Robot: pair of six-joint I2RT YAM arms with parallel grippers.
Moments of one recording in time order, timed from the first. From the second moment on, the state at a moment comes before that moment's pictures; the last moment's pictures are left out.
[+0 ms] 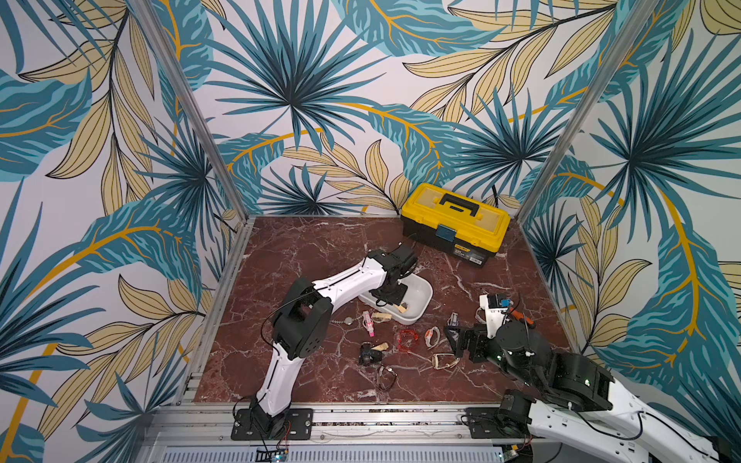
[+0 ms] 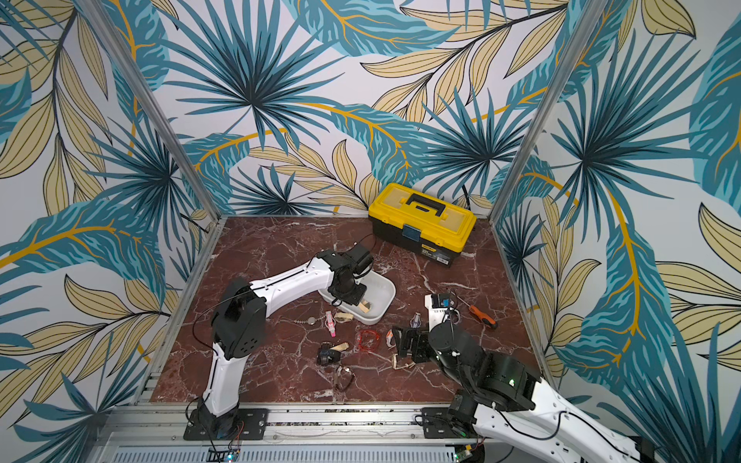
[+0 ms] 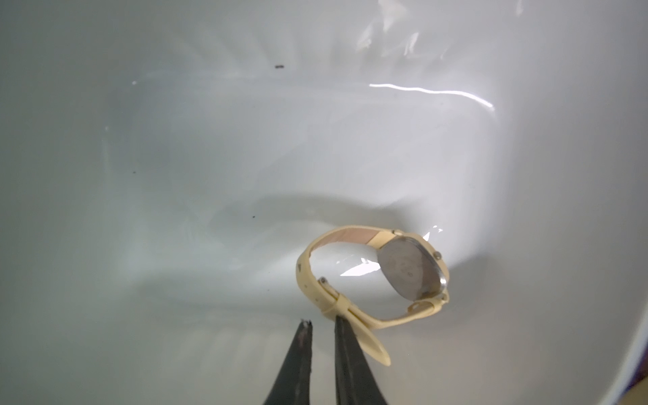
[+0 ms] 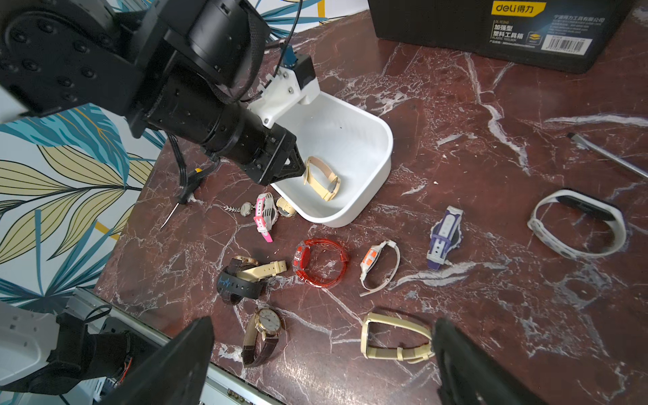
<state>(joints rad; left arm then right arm) -0.76 2.08 1.72 -0.93 -0.04 -0.30 0.96 0.56 0.79 -0.86 0.38 0.76</state>
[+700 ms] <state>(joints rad) -0.72 1.90 1.48 -0.74 0.05 -0.38 0.96 0.59 0.78 -0.83 0.37 0.78</state>
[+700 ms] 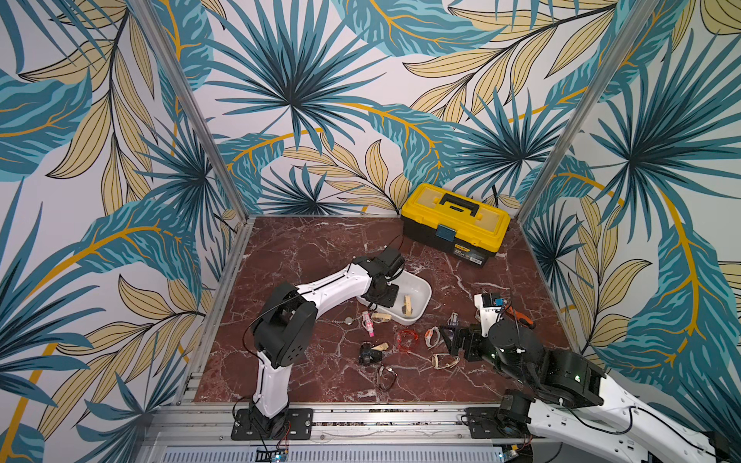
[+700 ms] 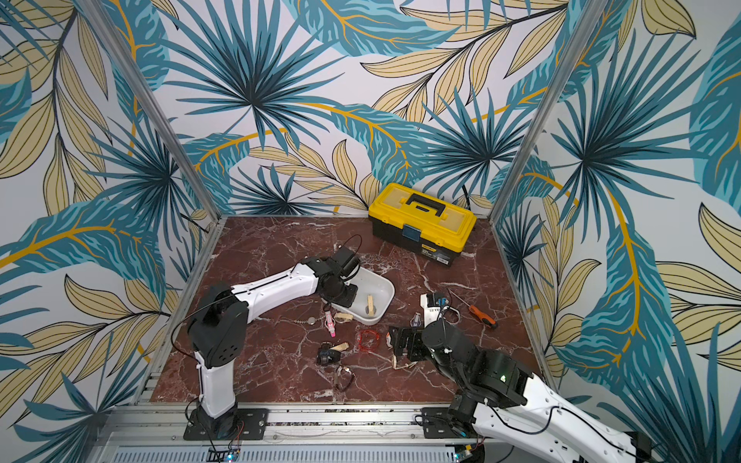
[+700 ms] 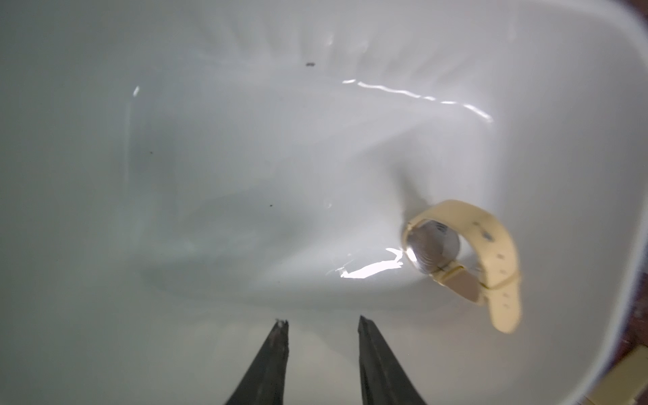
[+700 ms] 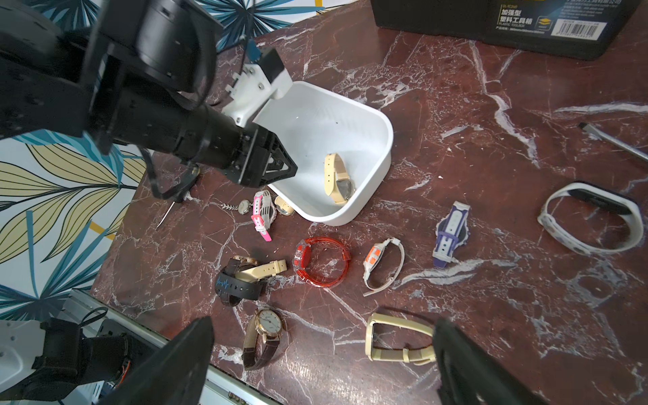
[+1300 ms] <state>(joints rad) -0.68 1.80 1.21 -0.28 0.50 -0.69 0.96 0.60 0.78 -0.83 0.37 0.77</state>
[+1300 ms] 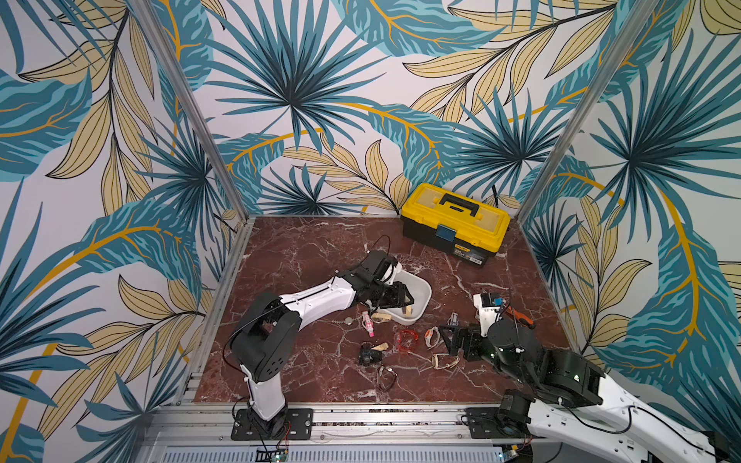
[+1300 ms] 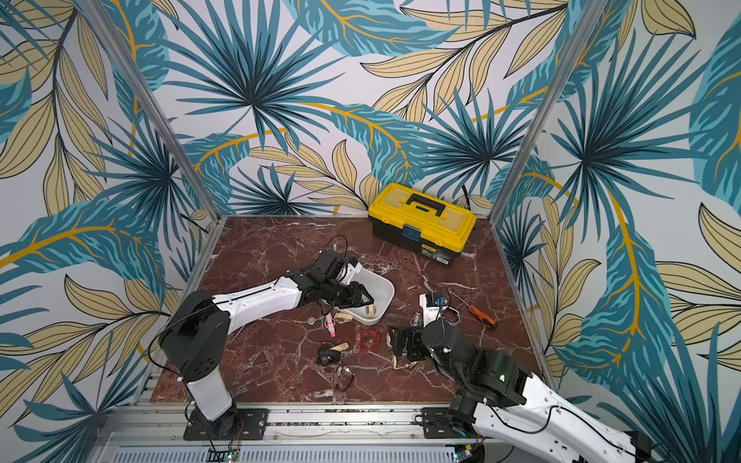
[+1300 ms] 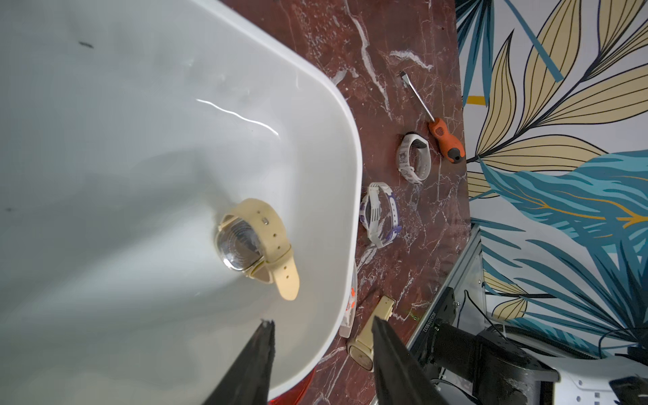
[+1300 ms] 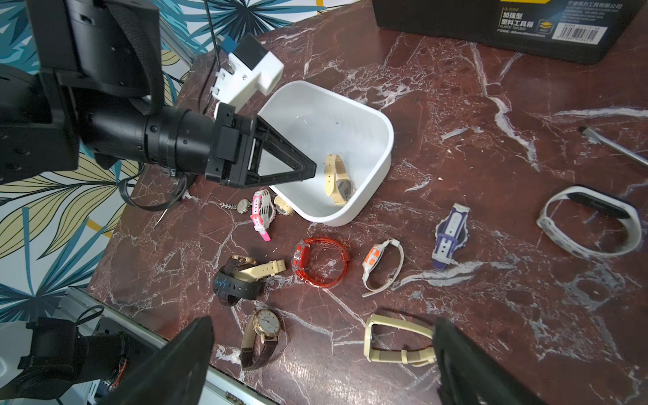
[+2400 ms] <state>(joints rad) -0.67 1.97 1.25 -0.13 0.47 -0.79 0.96 0.59 0.80 -0.84 0.39 0.75</state>
